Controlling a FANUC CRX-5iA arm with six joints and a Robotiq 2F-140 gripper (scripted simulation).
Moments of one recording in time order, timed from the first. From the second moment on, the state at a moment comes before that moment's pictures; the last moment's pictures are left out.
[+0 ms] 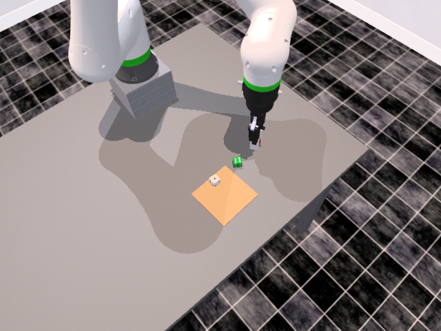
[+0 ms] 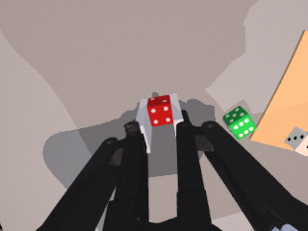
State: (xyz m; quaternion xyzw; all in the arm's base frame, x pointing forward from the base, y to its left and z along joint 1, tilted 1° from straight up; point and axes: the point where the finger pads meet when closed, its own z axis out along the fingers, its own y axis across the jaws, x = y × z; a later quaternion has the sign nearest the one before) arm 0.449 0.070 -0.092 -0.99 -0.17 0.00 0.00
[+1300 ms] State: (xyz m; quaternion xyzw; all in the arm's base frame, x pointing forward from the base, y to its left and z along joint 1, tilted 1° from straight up) arm 0.449 0.069 0.004 -0.99 -0.17 0.00 0.00
